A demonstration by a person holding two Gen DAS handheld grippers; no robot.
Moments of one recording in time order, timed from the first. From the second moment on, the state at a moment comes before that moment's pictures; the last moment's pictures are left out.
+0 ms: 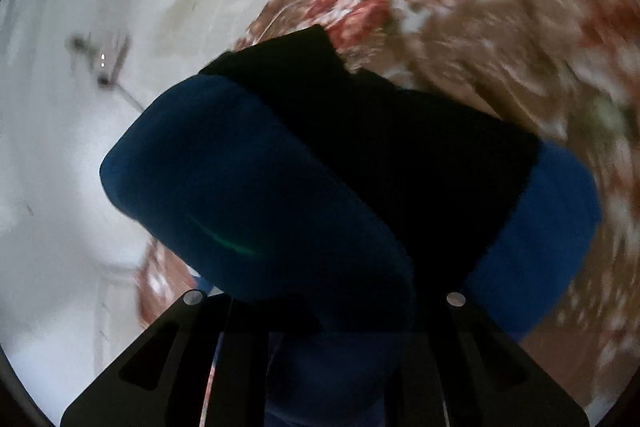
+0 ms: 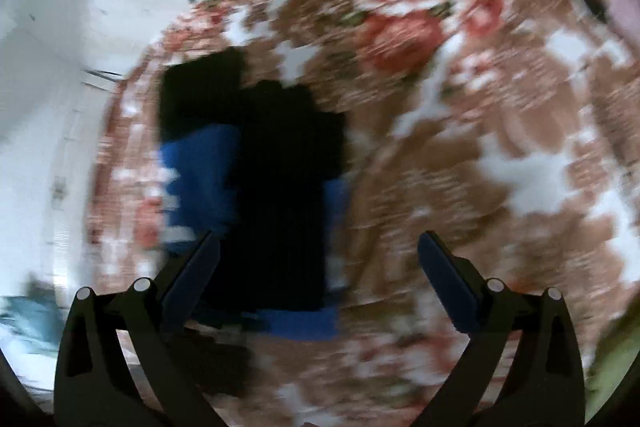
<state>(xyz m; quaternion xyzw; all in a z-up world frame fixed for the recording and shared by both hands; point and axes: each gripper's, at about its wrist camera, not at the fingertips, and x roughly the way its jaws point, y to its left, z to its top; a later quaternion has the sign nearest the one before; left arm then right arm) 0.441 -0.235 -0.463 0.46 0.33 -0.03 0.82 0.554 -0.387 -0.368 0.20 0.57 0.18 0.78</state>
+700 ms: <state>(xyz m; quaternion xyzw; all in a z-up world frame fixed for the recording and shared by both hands) 0.401 -0.250 -0.479 0.51 0.28 -0.08 0.81 0.615 -0.262 -0.447 0.16 0.68 0.27 0.66</state>
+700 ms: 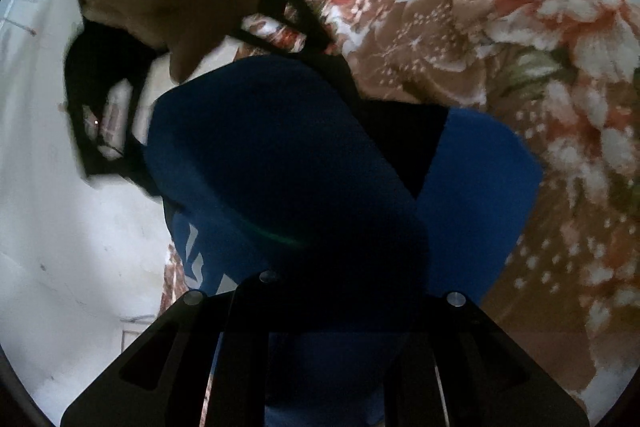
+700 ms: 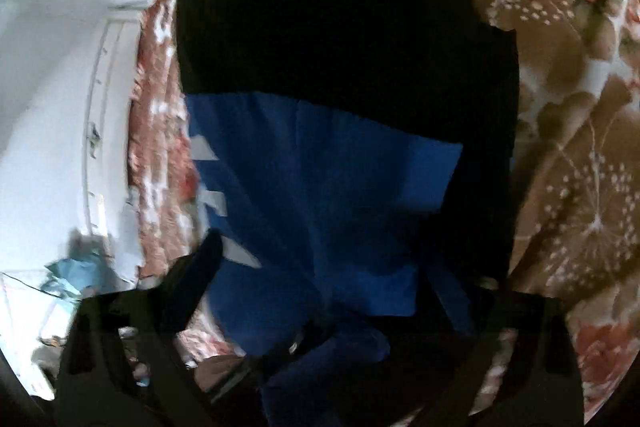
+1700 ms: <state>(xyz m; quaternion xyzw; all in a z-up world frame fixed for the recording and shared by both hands) 0.439 -0.136 -0.411 0.27 0.37 -0.11 0.88 0.615 -0.333 -0.463 0.06 0.67 0.21 0.71</state>
